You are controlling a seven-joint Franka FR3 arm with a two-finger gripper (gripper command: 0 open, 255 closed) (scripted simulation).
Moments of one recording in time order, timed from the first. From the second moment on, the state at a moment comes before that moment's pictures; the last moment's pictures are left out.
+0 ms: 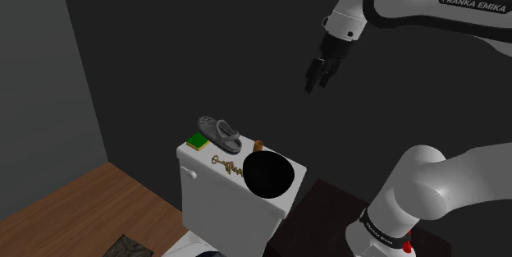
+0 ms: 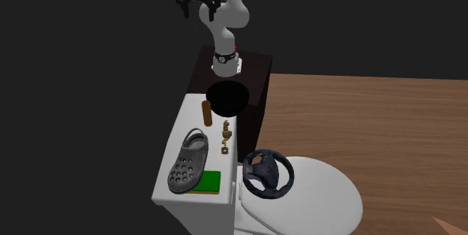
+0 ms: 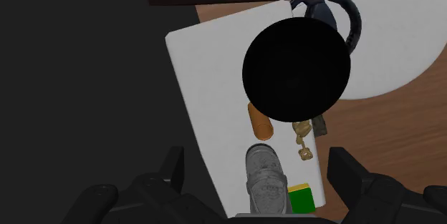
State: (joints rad) arm -0.01 -0.74 0.06 -2.31 0.04 1.67 0.08
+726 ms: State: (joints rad) arm 0.01 -0.54 0.15 -2.40 0.07 1.94 0.15
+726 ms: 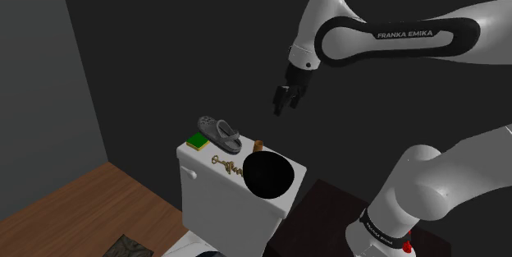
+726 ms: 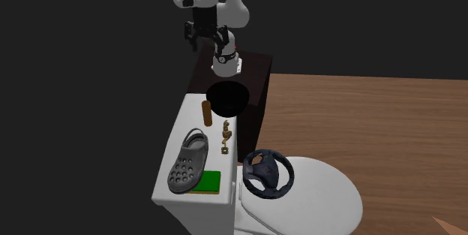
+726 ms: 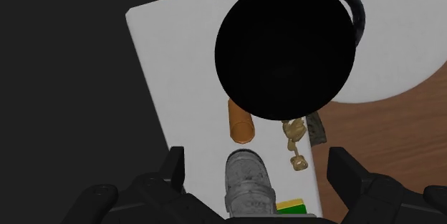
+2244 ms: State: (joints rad) arm 0.06 0.24 0.27 -2.23 -0.12 2.46 0.40
